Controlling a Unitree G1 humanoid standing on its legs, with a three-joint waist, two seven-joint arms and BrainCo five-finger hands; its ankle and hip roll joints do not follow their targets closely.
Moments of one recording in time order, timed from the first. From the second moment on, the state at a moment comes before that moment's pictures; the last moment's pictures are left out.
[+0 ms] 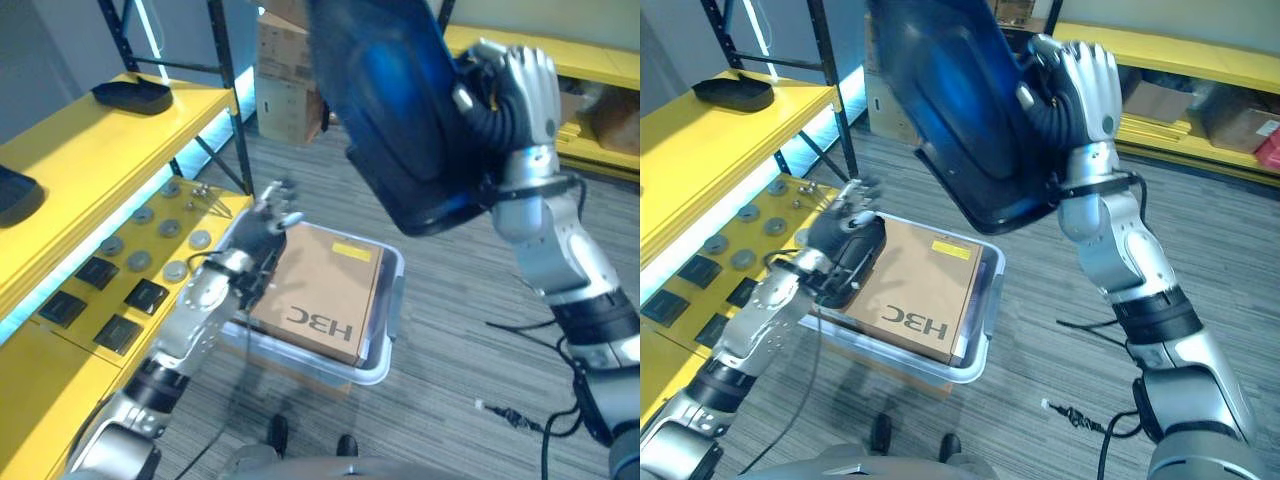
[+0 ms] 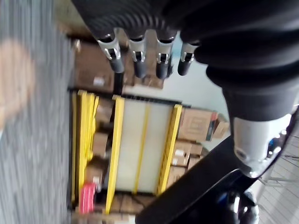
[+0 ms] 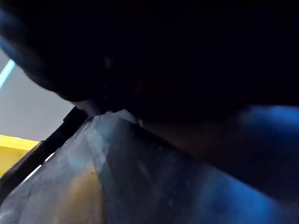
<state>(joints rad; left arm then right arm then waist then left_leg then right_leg) -0.37 0.36 -0.39 -0.07 -0.69 0.07 -0.03 -0.68 -0.84 0.27 -0.07 -0.48 -0.07 -0.54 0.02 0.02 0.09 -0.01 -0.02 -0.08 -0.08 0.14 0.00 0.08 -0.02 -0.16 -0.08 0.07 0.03</state>
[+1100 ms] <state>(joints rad) -0.40 0.33 -0.40 -0.07 -0.87 0.02 0.11 -0.68 -0.60 0.45 -0.02 -0.34 -0.13 -0.46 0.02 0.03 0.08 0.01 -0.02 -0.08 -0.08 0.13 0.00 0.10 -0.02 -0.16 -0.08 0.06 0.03</state>
